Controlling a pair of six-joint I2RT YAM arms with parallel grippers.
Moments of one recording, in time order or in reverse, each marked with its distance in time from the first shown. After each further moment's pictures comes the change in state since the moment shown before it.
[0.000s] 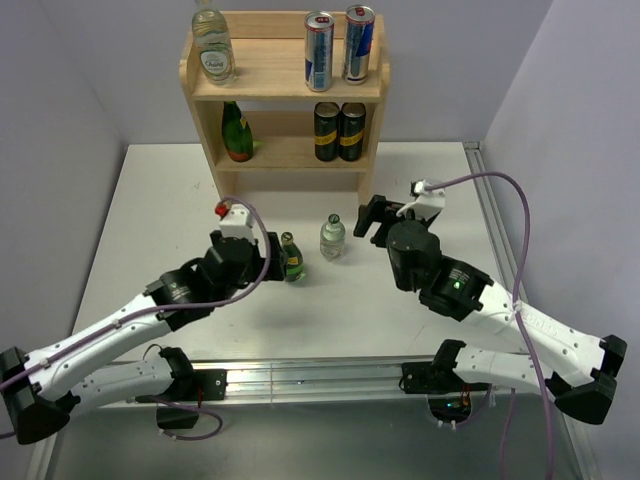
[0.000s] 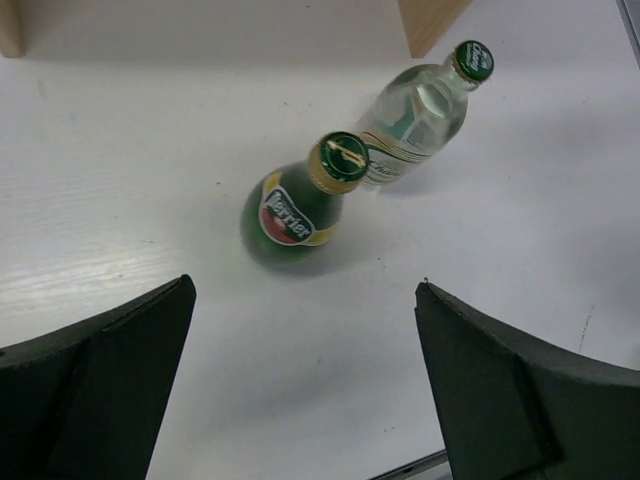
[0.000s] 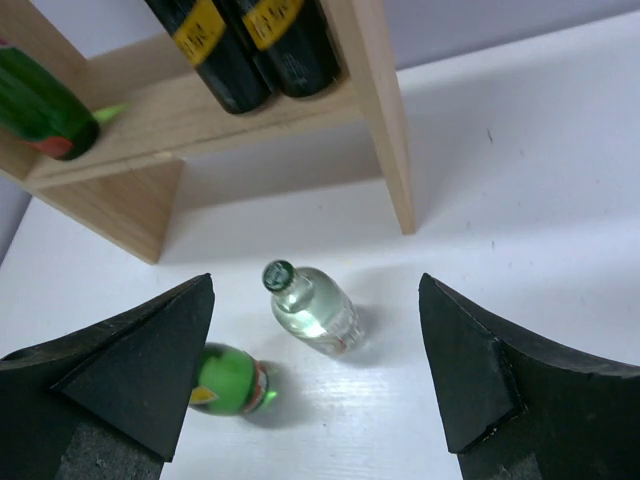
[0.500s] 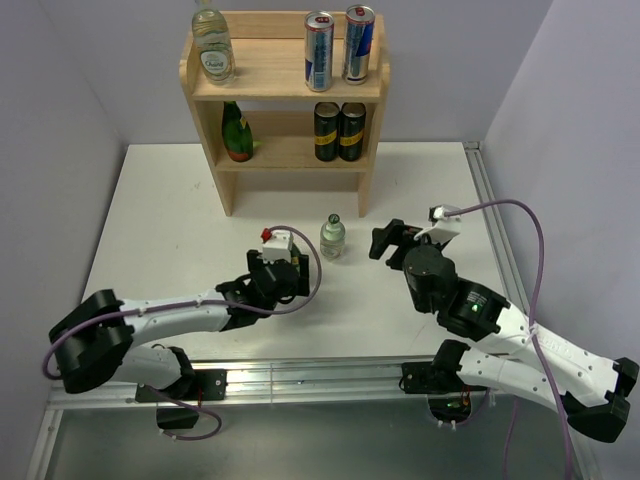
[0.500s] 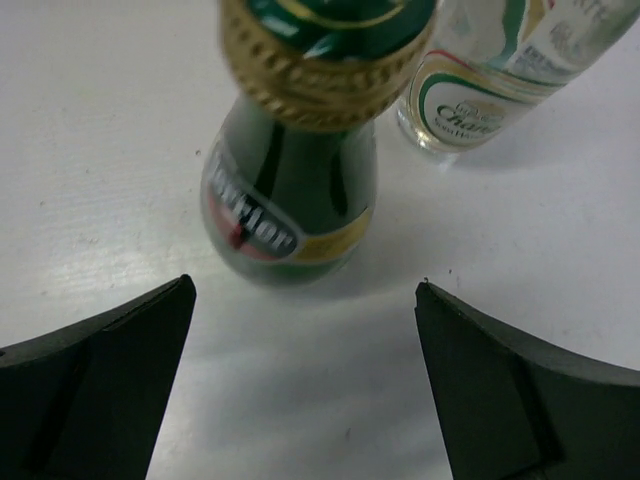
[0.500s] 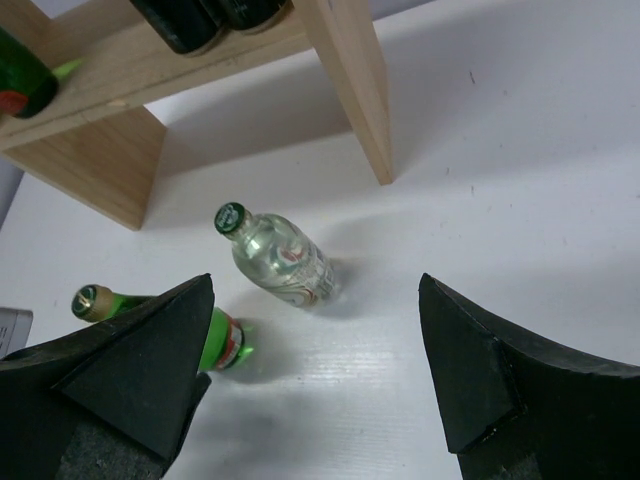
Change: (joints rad) left arm -0.111 0.377 -0.234 0.464 -0.149 -0.012; right arm 0.006 -0.210 -0.195 -0.089 -0.023 0.113
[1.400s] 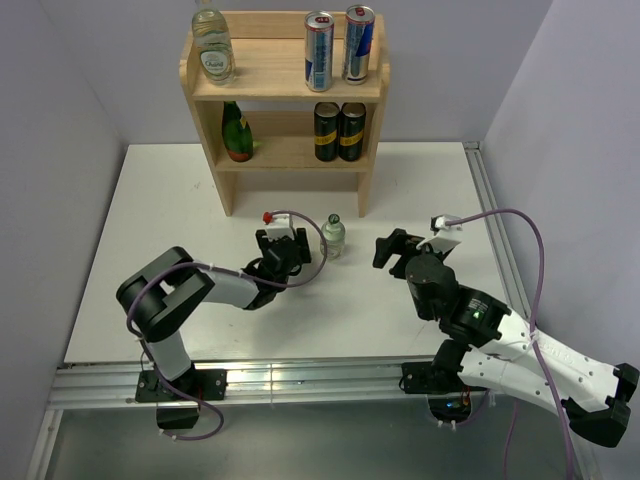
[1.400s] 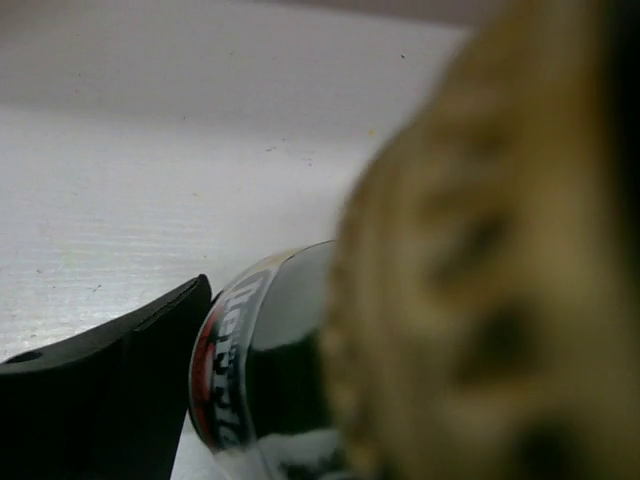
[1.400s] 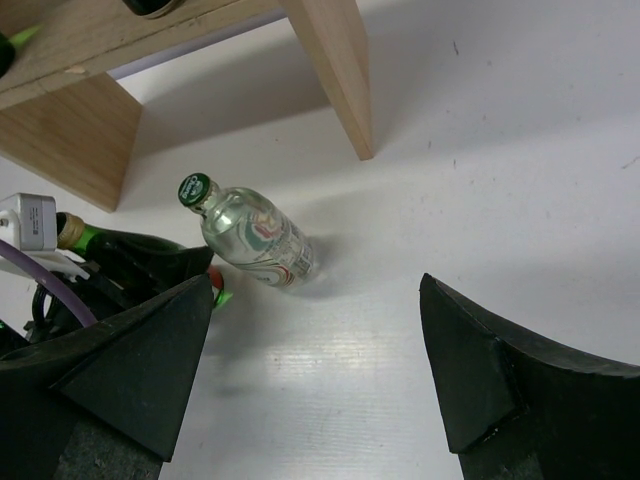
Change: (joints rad) left arm 0.194 0.452 0.038 0.666 -0.019 0.135; right arm 0.000 -0.066 -0.087 -0.039 -0.007 0.034
